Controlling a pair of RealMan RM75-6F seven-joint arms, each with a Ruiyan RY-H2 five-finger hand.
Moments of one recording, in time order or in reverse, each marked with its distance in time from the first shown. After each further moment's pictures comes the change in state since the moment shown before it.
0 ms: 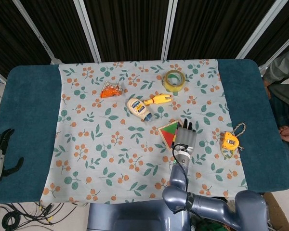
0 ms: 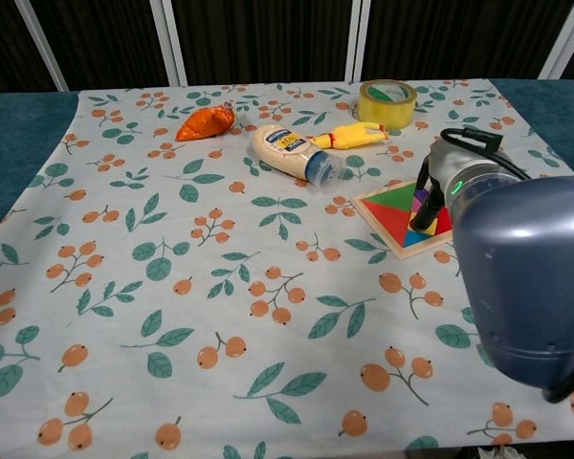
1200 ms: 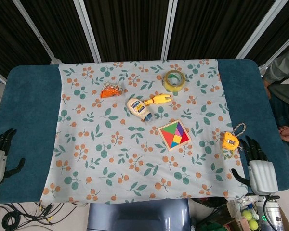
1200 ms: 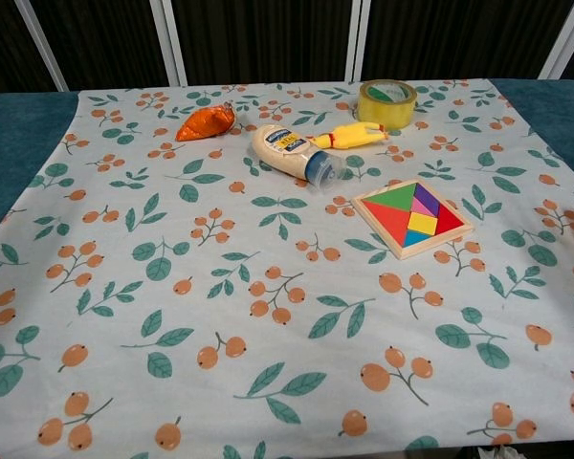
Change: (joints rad) left arm 0.007 -0.011 0.013 -0.012 0.049 0.040 0.068; right arm -0.630 0.745 -0.651 -0.267 -1.005 0.194 0.861
